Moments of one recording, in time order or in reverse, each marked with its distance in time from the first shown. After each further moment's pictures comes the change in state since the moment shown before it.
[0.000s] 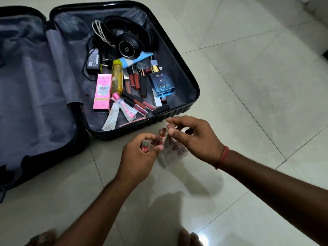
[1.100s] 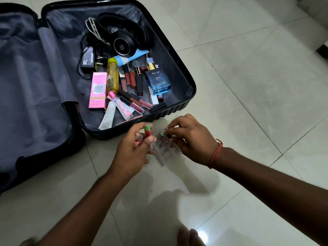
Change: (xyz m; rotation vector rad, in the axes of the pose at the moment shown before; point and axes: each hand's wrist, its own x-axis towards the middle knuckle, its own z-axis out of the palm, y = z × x) left_hand 0.007 0.004 -0.011 -0.087 -0.154 -0.038; right_hand -0.004 0.024 0.001 -0.584 -0.105 -0.352
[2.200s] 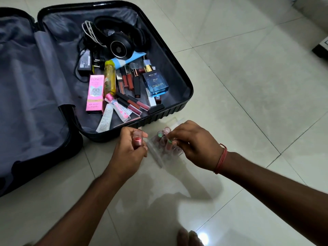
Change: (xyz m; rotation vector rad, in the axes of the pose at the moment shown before) left_hand 0.007 -0.015 -0.005 -0.068 -0.003 0.049; right_hand -0.013 0.006 -0.003 0.081 0.009 -0.004
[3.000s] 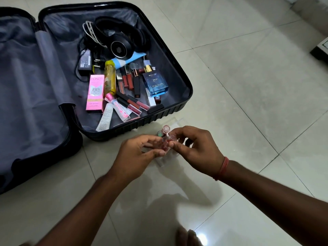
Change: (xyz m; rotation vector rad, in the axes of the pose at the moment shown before) left_hand -0.003 0.002 0.010 0.187 -0.091 0.161; right_hand -0.008 -0.029 -0.004 0.375 0.159 0.321
